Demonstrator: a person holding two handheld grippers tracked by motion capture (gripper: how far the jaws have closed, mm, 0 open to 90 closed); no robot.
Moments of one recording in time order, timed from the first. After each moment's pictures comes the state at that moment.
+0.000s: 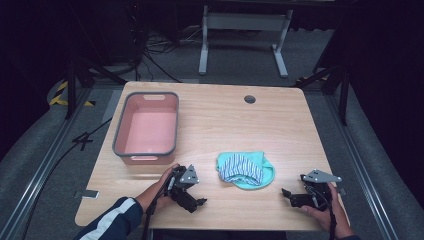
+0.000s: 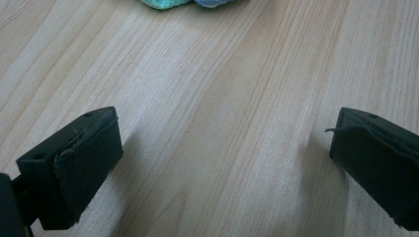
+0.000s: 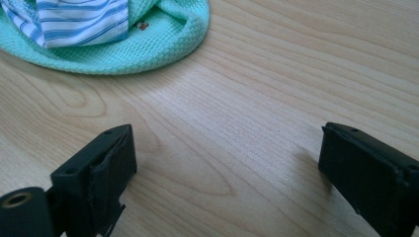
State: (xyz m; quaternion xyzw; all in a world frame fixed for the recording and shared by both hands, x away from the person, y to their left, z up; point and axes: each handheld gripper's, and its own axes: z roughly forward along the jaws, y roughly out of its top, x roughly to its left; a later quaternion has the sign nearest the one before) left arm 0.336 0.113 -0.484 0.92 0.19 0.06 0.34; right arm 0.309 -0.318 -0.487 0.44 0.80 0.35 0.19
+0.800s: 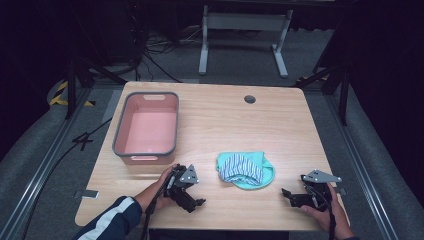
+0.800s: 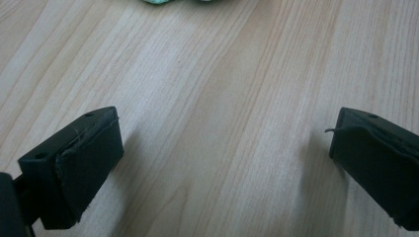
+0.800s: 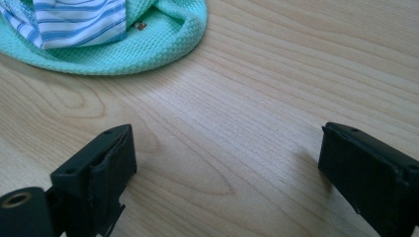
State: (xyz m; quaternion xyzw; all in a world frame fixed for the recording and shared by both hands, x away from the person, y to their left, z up) left arm 0.337 0.115 -0.482 0.92 0.18 0.06 0.33; right arm 0.308 -0.317 -0.487 0.45 0.80 0.35 0.19
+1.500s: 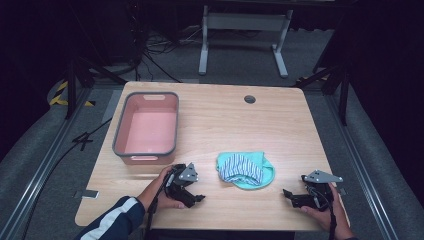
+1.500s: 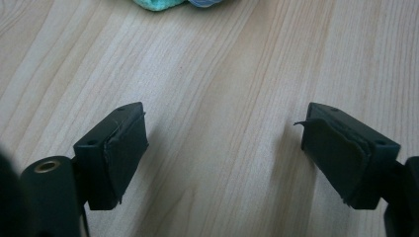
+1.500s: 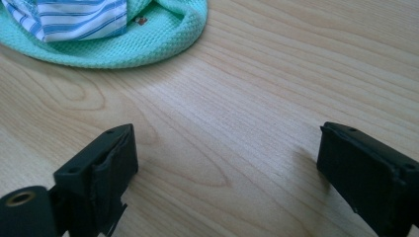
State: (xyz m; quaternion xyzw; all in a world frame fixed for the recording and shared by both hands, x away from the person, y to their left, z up) left arm 0.343 0.115 -0.473 0.93 0.16 0.05 0.33; right arm 0.307 -0.322 -0.486 0.44 0.81 0.34 0.18
